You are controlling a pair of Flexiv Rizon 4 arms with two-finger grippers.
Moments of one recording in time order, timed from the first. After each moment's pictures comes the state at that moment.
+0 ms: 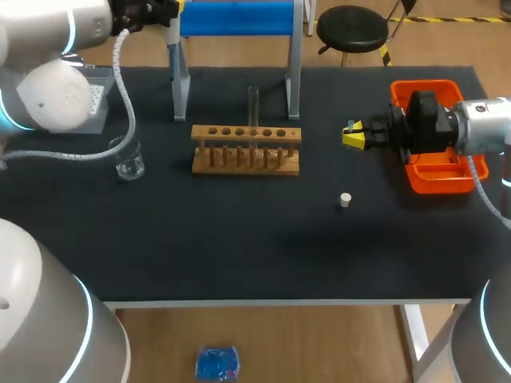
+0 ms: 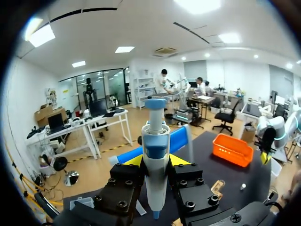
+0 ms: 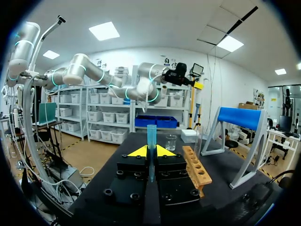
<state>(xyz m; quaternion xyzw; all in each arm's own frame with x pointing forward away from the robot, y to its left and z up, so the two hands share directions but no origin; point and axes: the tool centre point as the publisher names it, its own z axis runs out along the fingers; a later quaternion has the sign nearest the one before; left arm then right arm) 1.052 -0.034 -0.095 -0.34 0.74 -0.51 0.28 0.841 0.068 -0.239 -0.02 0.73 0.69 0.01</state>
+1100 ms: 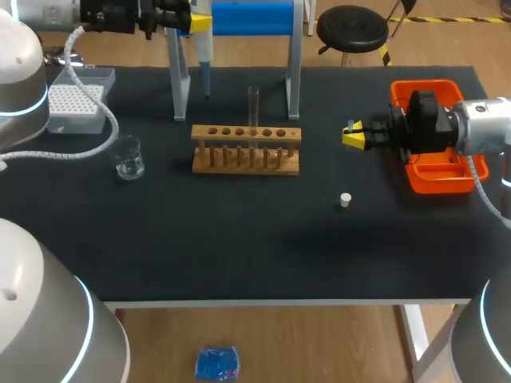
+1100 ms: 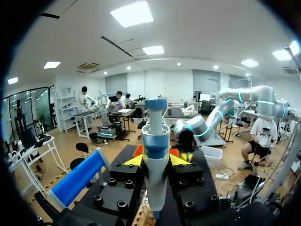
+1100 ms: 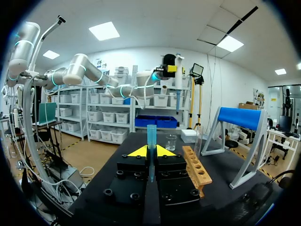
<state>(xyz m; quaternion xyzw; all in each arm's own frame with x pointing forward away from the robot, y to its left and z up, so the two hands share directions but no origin) 0.915 -0.110 -0.046 -0.05 0.78 -0.62 0.05 0.841 0.068 -0.239 -0.02 0.73 0.69 0.01</state>
